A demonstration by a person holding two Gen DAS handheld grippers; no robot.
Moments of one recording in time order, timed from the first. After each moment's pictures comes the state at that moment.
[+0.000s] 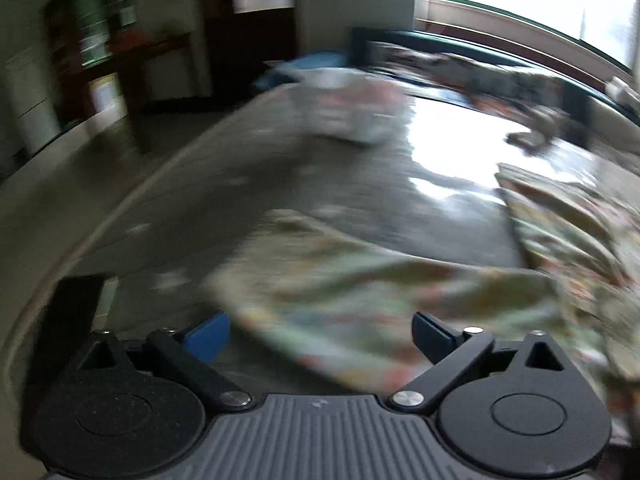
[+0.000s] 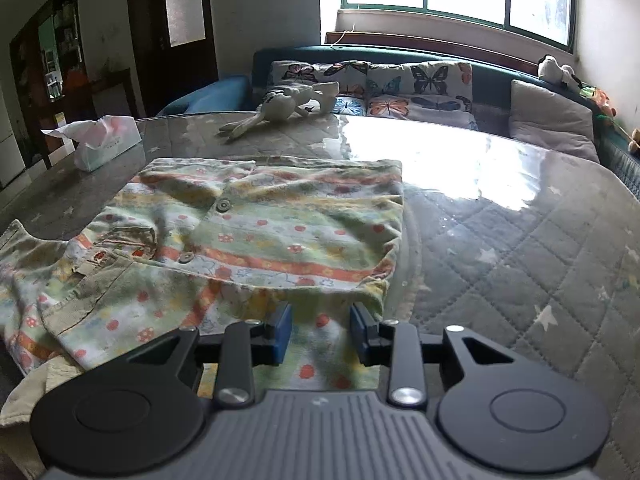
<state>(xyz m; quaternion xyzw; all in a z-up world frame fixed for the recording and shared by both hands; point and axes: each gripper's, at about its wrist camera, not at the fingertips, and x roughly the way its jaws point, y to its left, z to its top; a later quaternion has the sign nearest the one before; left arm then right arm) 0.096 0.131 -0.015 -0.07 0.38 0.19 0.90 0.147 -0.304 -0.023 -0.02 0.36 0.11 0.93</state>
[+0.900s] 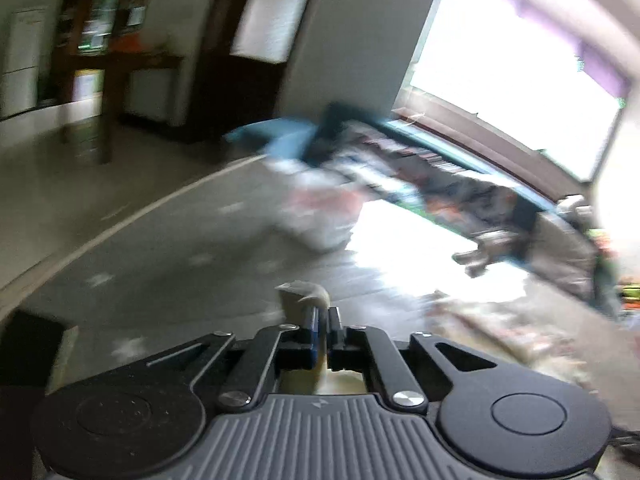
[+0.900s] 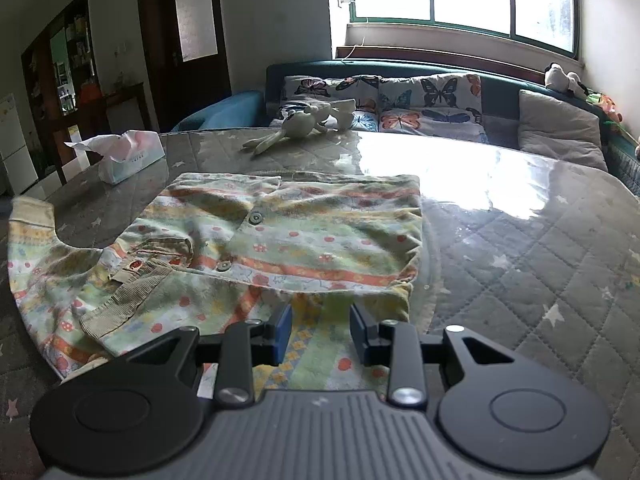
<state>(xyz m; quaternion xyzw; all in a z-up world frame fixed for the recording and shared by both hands) 0.092 0.122 0.052 -0.19 0.25 0.05 0.95 0.125 -0.296 -0.008 -0.01 0.34 0.13 0.93</state>
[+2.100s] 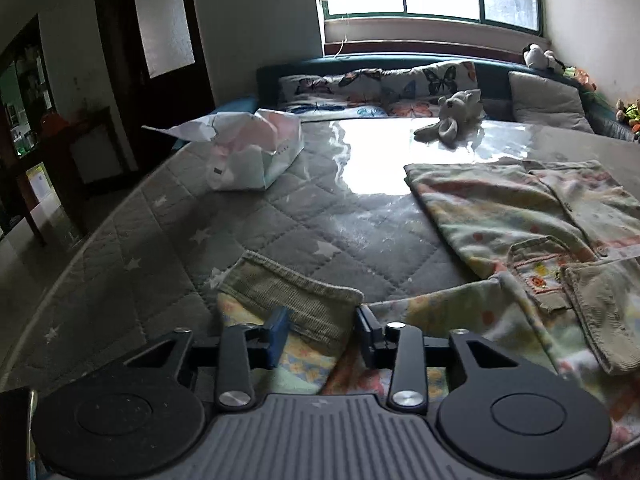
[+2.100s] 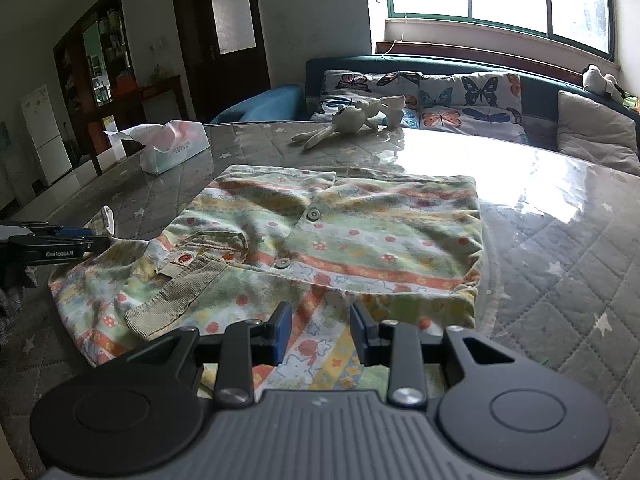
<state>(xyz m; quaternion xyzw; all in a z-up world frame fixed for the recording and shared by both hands) 0.140 0.068 -0.035 0.05 0.34 0.04 0.94 0.126 -0.271 -0.008 -0.01 0.35 0.19 0.92</state>
